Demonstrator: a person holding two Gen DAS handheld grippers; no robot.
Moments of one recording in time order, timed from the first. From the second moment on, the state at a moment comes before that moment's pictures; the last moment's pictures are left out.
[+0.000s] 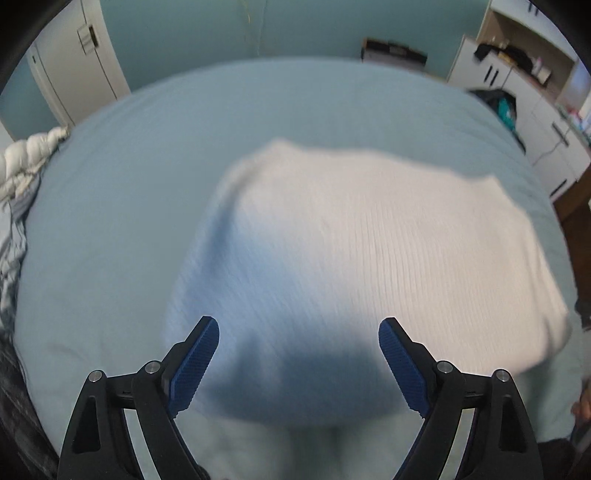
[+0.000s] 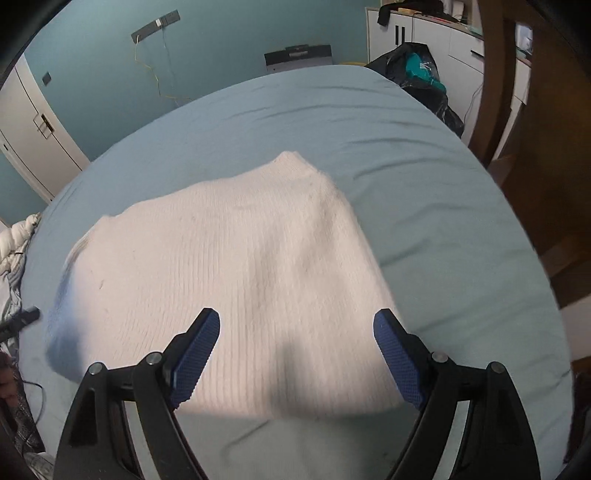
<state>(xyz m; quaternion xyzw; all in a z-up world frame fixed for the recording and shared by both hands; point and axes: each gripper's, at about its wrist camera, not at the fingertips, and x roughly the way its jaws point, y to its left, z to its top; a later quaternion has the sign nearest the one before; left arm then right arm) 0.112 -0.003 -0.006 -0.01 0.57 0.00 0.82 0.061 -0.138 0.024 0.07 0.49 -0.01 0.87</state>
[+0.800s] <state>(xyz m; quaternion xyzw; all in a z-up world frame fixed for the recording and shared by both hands) 0.120 0.069 -0.081 0.00 0.63 0.05 0.77 0.086 -0.244 -0.051 0.28 0.59 -0.03 0.76</state>
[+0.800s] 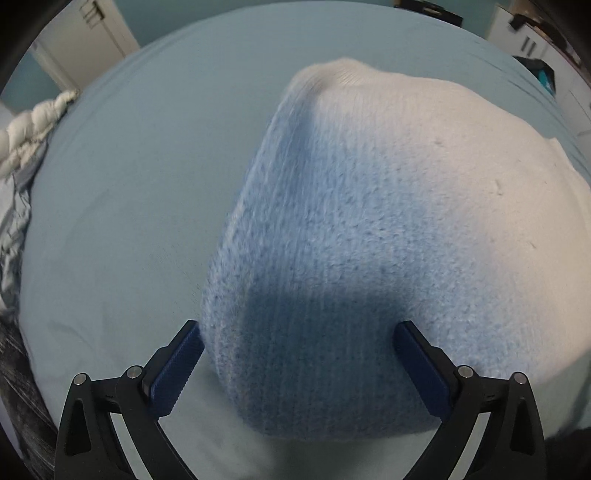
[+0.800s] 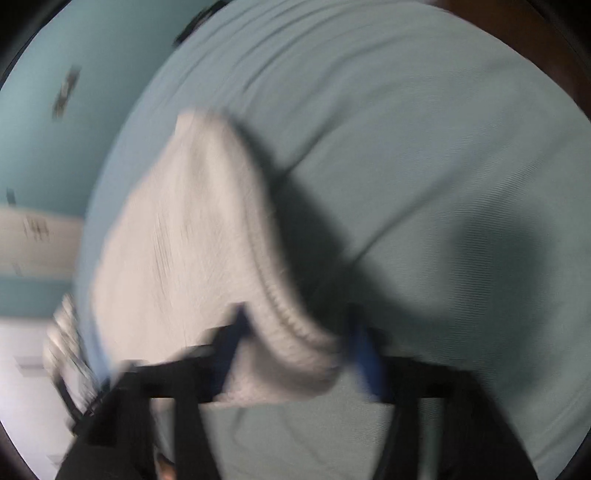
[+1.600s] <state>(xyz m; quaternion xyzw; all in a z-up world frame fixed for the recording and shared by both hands) 0.109 0.142 -0.056 -0.04 0.61 0.07 0.79 0.053 -0.230 -0.001 0.28 0.47 -0.08 0.83</state>
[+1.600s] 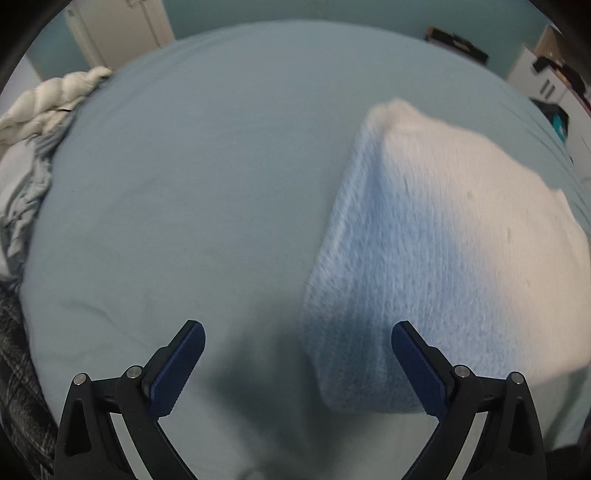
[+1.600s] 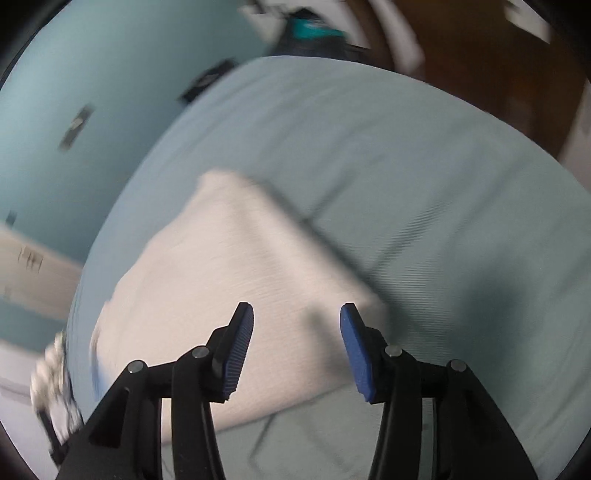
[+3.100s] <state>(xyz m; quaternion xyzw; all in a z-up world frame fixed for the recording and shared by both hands) 0.079 0.044 -0.038 -0.06 0.60 0.07 0.79 0.069 -0.160 -0.028 0.22 0.51 0.00 0.83</state>
